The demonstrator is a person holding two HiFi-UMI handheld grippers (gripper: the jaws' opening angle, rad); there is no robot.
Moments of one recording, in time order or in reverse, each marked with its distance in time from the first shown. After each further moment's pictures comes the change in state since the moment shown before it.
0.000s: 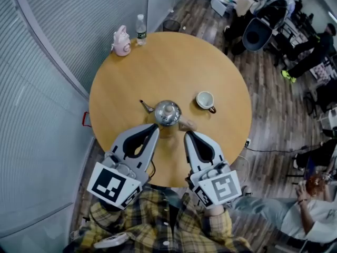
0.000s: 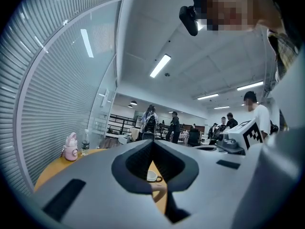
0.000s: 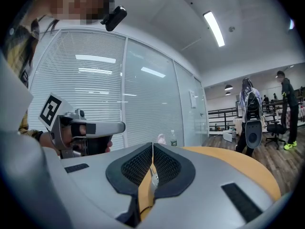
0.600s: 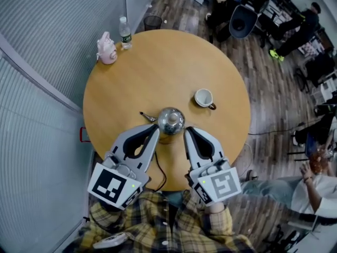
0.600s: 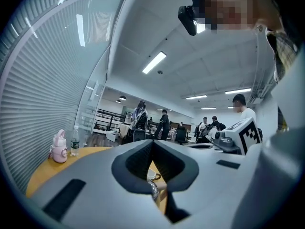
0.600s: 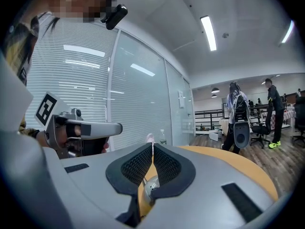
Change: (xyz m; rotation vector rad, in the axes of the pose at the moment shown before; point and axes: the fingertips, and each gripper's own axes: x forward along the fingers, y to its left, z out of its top) left arm 0.022 0.049 -0.003 -0.015 0.049 -0.168; right arm 0.050 -0.005 0.000 0.007 0.008 -0.177
